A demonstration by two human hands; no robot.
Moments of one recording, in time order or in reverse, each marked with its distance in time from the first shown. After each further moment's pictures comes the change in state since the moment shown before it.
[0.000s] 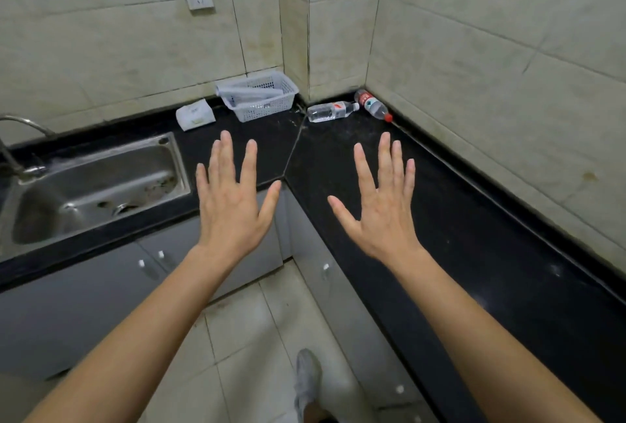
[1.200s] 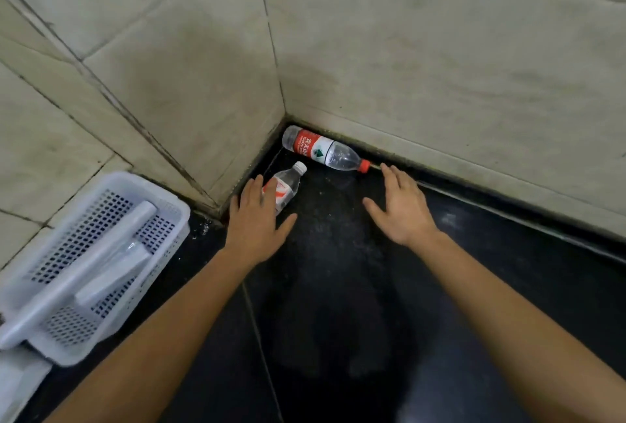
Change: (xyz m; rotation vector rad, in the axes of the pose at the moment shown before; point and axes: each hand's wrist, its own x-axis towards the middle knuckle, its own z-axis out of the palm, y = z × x) left_hand 0.536 0.000 0.504 -0.115 -0.690 0.527; right_hand 0.369 0.300 0.348 0.027 -0.420 0.908
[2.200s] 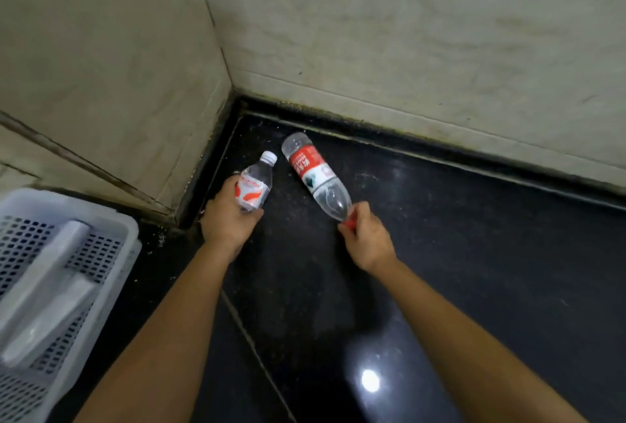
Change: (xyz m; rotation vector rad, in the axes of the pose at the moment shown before) left_hand 0.052 -0.031 0.067 -0.476 -0.175 -0.275; right_hand -0.047 -0.015 0.088 0.336 -0.099 0.434
